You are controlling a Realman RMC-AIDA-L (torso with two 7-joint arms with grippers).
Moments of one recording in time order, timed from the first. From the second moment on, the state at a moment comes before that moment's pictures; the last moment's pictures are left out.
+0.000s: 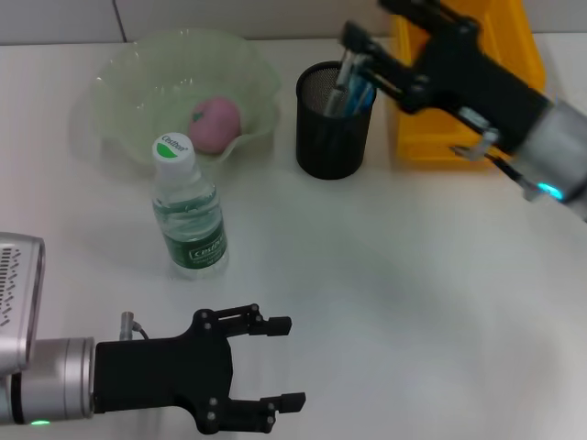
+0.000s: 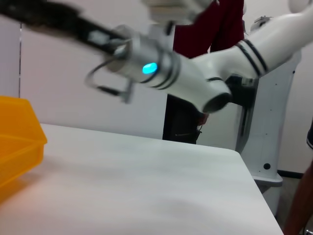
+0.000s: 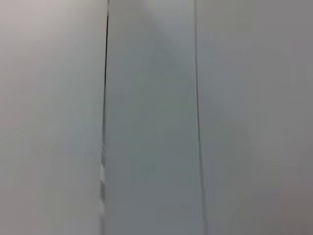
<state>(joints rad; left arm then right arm) -0.31 -2.06 1.25 0.47 1.61 1.62 -0.88 0.45 2.08 -1.57 -0.47 -0.54 -1.30 0.66</state>
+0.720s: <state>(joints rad) -0.31 -2.05 1.23 0.48 1.61 1.62 -0.89 0.07 2.07 -0.94 -0.76 -1.70 -1.94 1.10</state>
